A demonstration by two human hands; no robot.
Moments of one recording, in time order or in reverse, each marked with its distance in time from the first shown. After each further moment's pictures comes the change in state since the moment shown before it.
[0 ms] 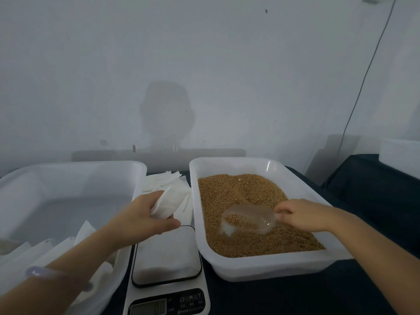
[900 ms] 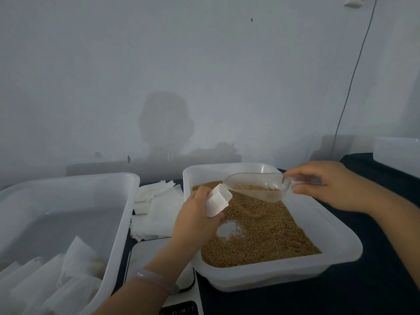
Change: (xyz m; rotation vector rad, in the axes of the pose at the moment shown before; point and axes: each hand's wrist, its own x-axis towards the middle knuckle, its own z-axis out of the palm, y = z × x) left_hand 0.048 0.037 0.101 0.120 0.267 0.146; right_hand -0.063 0.005 -0.065 0.052 0.486 -0.199
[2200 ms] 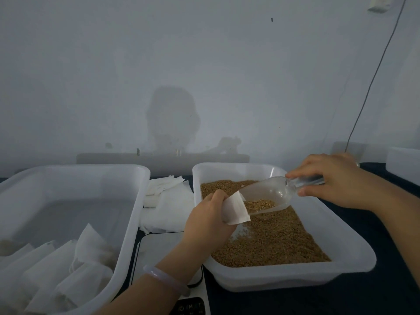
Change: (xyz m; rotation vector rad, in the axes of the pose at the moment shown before) left_hand -0.006 -0.007 0.008 0.137 -0.003 0.134; right_hand 0.022 -0.022 -0.005 -0.245 0.015 -0.082
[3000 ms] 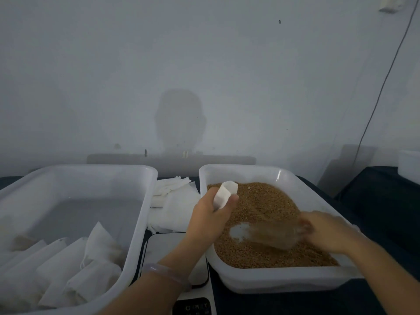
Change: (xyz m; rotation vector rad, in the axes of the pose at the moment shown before) left_hand 0.002 0.006 -0.015 -0.513 0.028 -0.302; right_hand -0.020 0.015 0.097 0.083 -0.383 0.325
